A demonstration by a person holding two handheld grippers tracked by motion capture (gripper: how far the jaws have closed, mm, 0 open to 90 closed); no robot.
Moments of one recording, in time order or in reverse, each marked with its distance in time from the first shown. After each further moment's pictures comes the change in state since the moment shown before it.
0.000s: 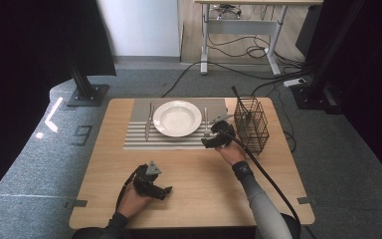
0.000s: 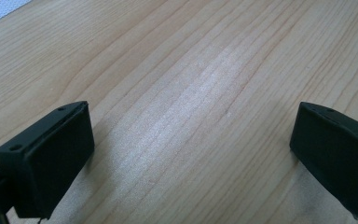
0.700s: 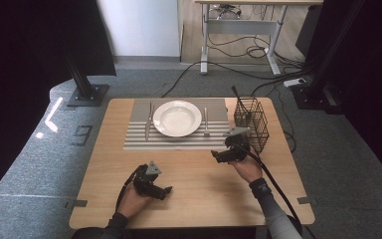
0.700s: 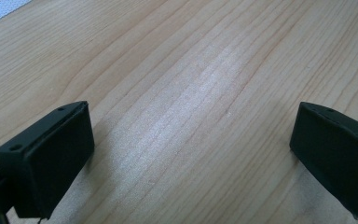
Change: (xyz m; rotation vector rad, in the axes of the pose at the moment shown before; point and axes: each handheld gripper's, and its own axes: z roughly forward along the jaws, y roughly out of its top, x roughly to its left) left arm 0.000 0.000 0.000 0.000 0.001 0.002; right arm 0.010 -0.044 -0.061 -0.056 0.012 -0.013
